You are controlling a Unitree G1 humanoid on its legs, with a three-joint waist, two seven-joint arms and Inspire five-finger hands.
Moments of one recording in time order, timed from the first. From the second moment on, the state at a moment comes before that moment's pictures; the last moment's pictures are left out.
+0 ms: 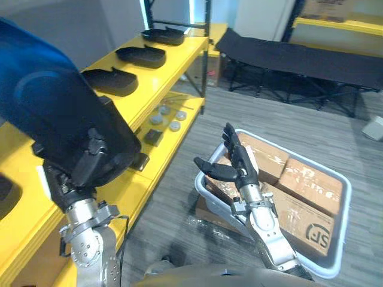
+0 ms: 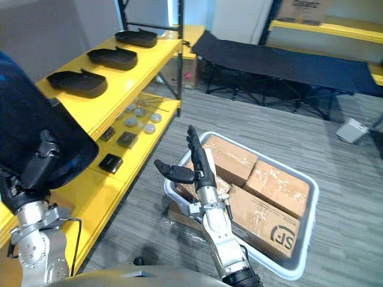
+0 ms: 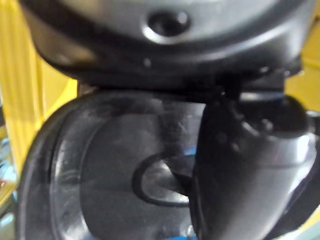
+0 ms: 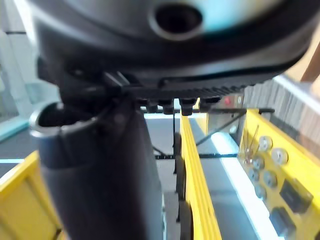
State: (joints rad) left arm 0.44 -0.02 0.21 -0.44 -0.29 -0.32 0.27; right arm 0.12 -0.12 0.33 -0.03 0.06 -0.19 -0.15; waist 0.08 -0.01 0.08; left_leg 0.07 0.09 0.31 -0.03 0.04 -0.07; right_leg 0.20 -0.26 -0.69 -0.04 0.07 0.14
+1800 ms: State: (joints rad) left arm 0.26 0.11 0.24 -0.44 -0.47 -0.37 -0.15; right arm -0.13 -0.19 0.15 -0.04 0.24 -0.44 0.08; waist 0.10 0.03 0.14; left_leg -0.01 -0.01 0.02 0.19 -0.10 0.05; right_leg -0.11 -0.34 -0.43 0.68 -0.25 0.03
